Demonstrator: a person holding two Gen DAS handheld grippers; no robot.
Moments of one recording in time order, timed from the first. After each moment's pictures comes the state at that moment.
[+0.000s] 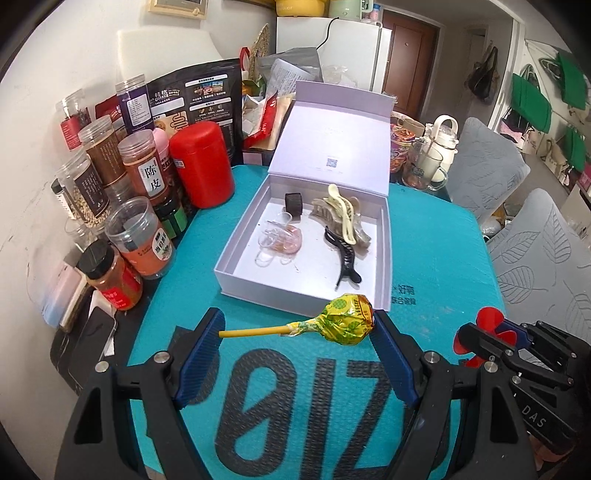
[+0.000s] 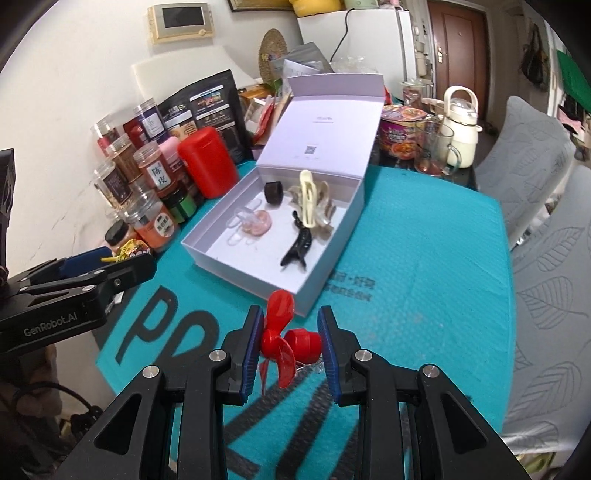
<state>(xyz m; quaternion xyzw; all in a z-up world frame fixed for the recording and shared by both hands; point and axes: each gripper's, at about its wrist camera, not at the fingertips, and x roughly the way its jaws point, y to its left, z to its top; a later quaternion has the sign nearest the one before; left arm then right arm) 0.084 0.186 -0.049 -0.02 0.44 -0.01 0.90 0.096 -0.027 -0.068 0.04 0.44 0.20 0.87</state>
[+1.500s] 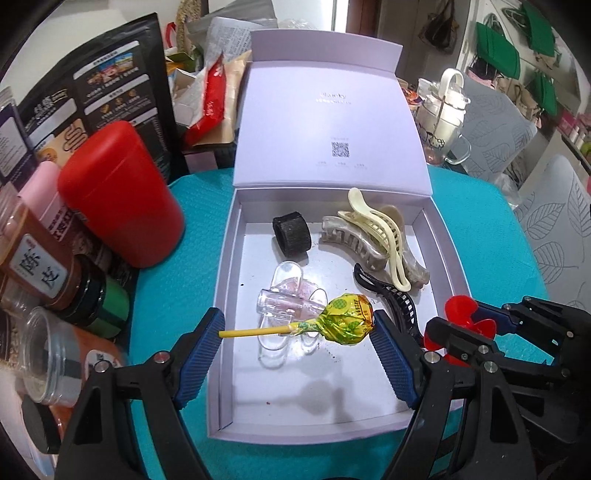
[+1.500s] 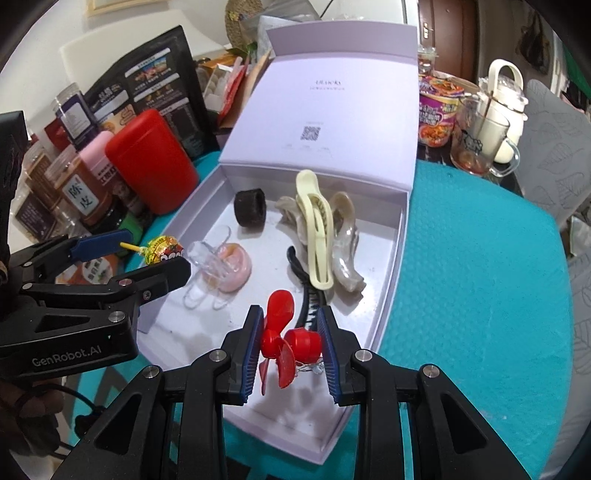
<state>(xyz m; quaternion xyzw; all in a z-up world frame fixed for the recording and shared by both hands) 0.258 0.203 -0.127 0.06 0.48 -0.12 0.87 0.242 0.048 -0.140 0.04 0.49 0.16 0.86</state>
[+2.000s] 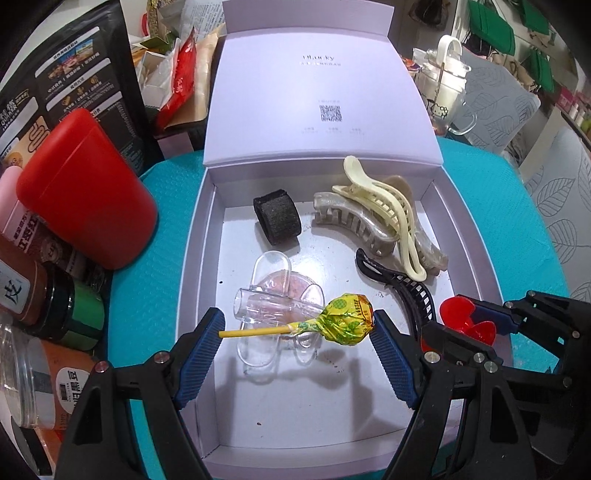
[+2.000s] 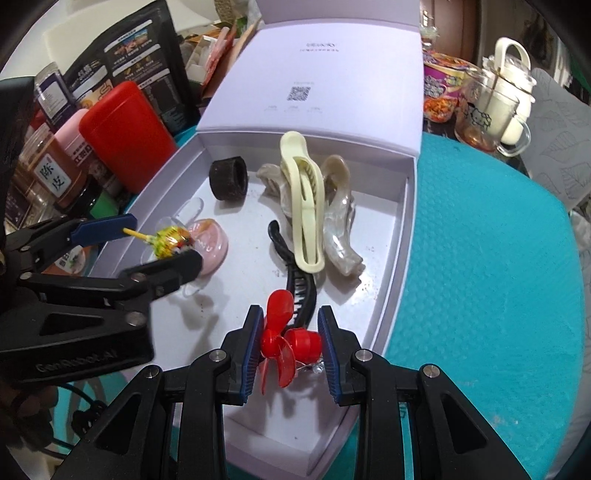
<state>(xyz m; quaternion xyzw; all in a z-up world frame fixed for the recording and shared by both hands) 0.274 0.187 -0.161 0.09 0.51 -0.13 0.85 0.255 0.051 -0.174 0.02 0.51 0.15 0.84</state>
